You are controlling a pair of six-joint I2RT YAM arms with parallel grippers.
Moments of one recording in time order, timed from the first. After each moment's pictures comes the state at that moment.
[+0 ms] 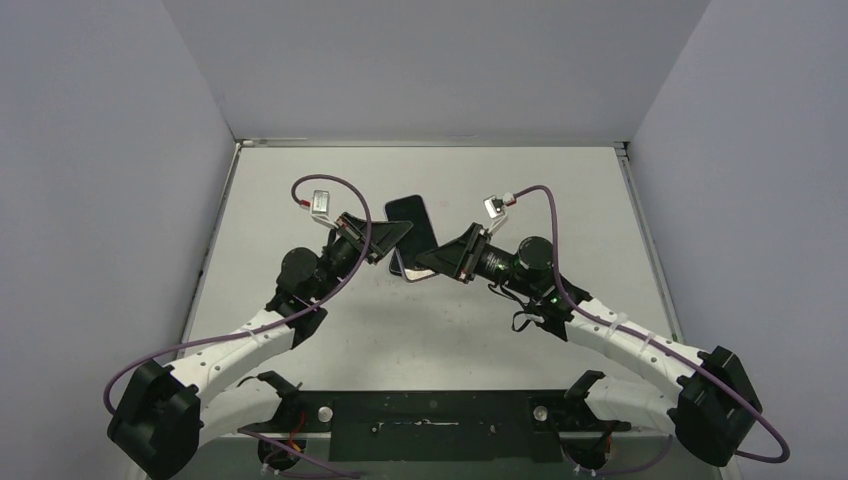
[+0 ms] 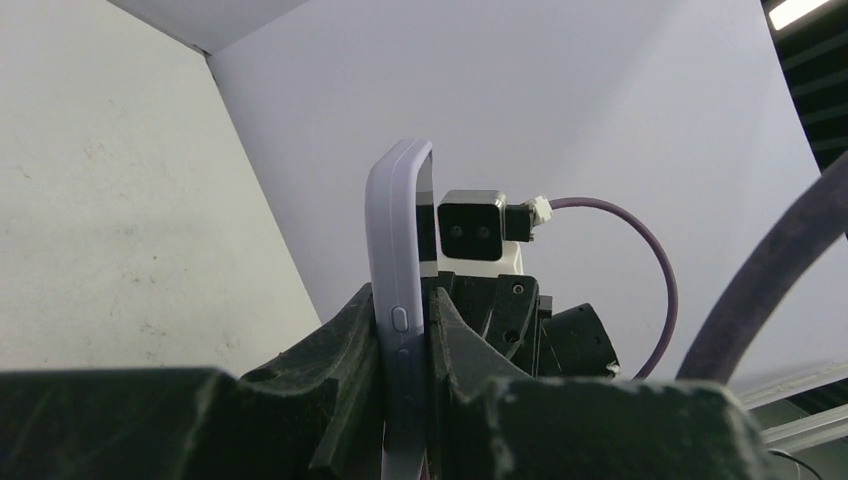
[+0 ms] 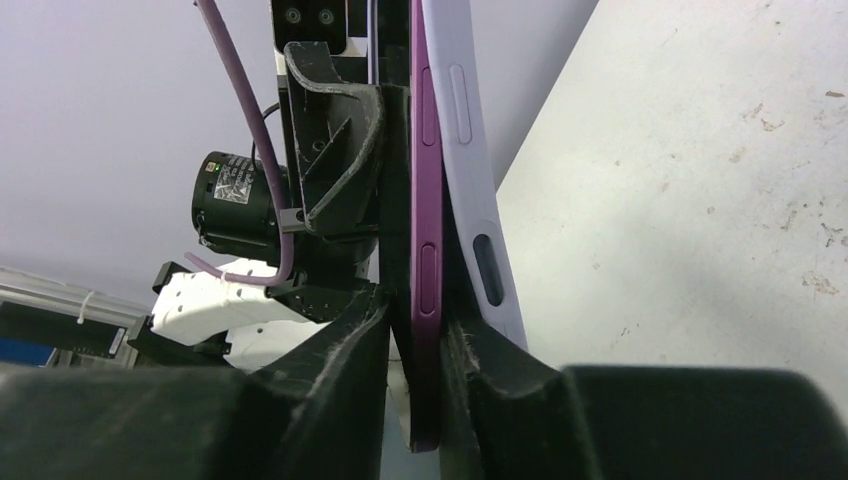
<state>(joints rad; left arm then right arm) -0.62 1.06 0.51 0.79 0.16 -1.27 0.74 1.10 0.65 0.47 -0.38 1.09</state>
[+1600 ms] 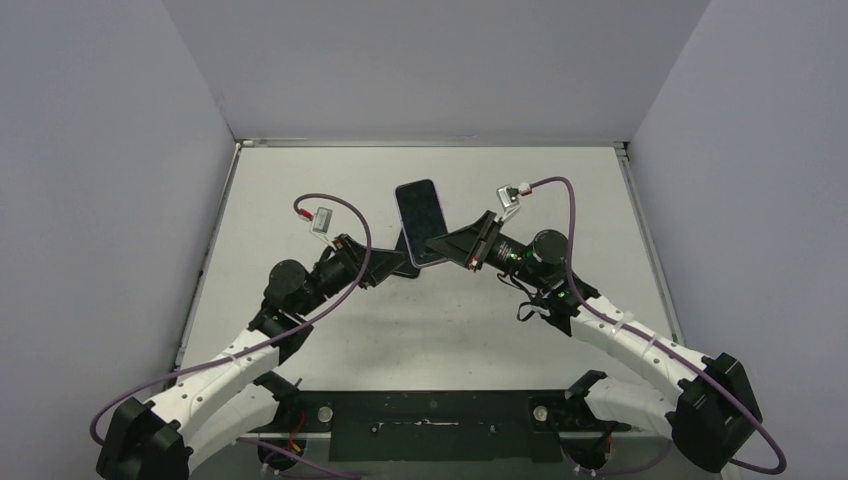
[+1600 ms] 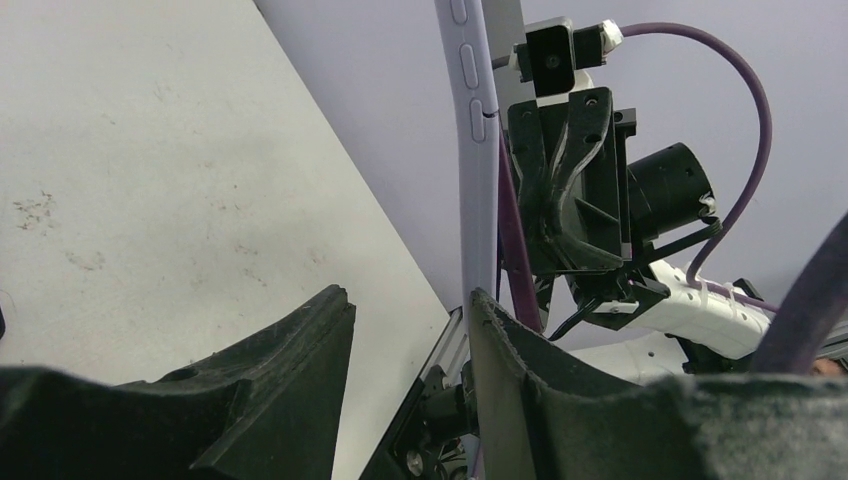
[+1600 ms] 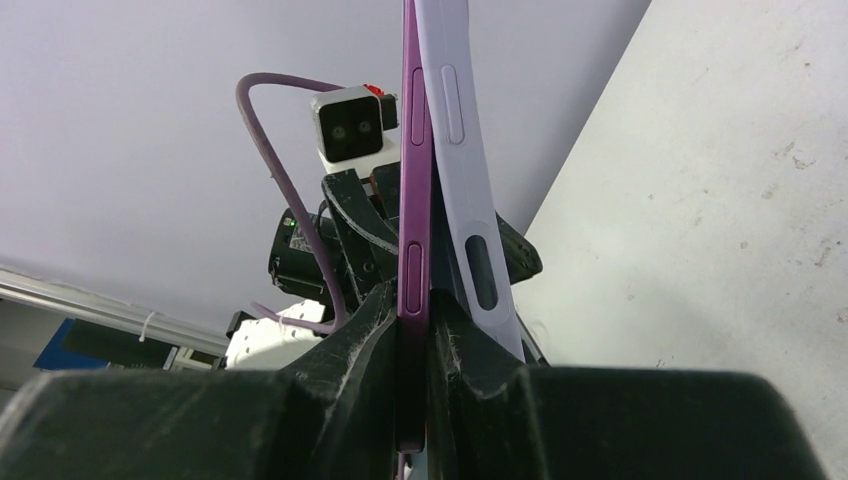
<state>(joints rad) -0.57 0.87 0.43 0.59 0.34 -1.01 0.65 1.09 0.66 0.53 -0.45 1.19</state>
